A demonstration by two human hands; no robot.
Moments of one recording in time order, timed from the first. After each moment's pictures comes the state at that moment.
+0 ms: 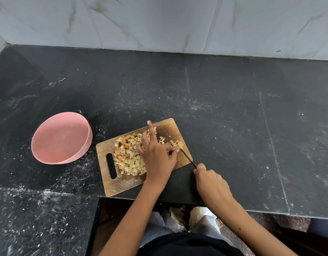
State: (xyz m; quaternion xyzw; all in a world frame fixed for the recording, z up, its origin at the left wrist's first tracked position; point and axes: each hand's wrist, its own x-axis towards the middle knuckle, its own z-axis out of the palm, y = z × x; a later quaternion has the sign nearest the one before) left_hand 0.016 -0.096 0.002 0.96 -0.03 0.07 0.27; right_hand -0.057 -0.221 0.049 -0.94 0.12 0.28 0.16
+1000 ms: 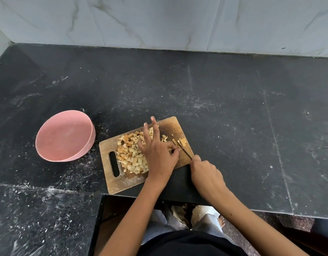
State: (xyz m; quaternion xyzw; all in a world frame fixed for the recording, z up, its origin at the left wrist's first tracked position) left_hand 0.018 -0.094 0.008 0.96 -0.04 0.05 0.26; right_hand -0.036 -0.211 0.034 -0.95 0.11 0.26 0.16
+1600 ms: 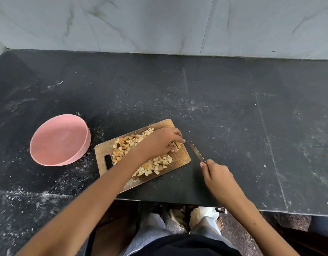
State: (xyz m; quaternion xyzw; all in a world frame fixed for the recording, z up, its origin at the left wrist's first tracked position) left_hand 0.084 -0.086 0.033 0.88 -0.41 -0.17 0.17; right_hand -0.062 -0.253 0.035 -0.93 0.15 0.16 0.28
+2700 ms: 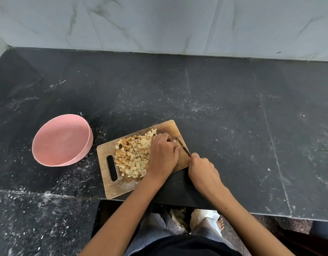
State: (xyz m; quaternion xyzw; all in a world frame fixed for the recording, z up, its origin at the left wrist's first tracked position) left_hand 0.035 -0.098 -0.005 0.95 -0.17 0.09 0.26; right_hand -0.023 -0.213 0.032 -0.94 0.14 0.22 0.20
